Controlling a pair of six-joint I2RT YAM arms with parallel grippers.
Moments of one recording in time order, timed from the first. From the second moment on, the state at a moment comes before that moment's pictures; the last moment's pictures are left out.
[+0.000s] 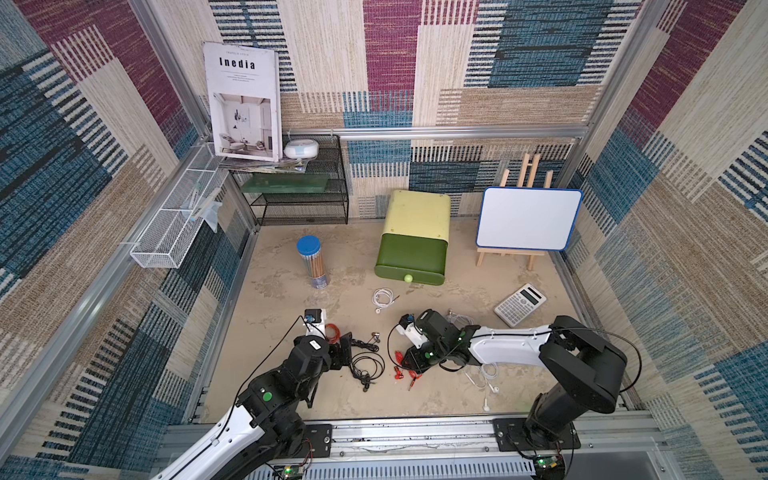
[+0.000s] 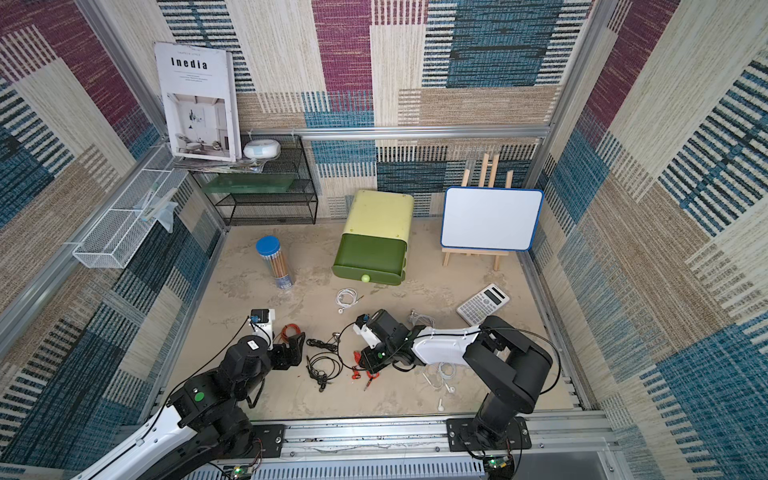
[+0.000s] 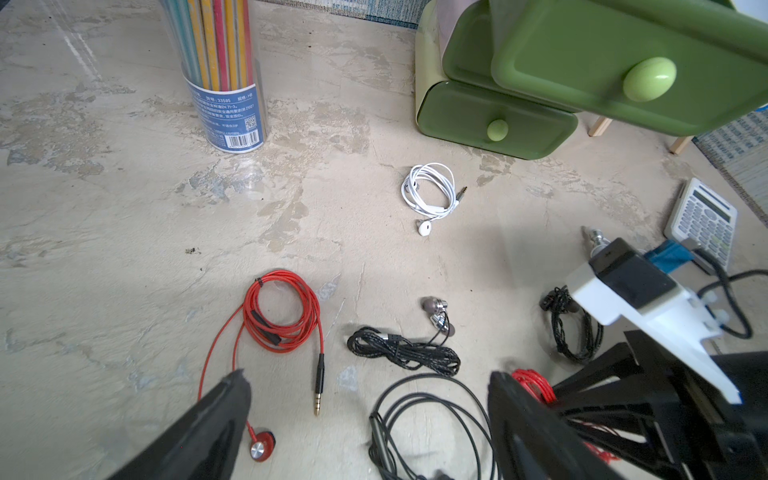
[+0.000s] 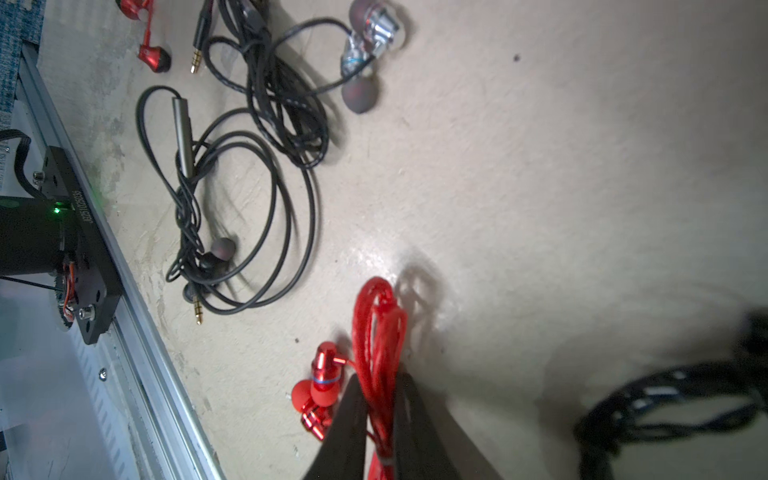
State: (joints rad) left arm -0.72 0.51 0.43 -0.53 -0.37 -0.52; right arm 0.93 1.63 0.71 -0.05 -0.33 0.40
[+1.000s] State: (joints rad) left arm -0.72 0.51 0.48 -0.54 -0.37 -0.53; right arm 0.93 1.25 0.78 -0.24 -0.23 0.39
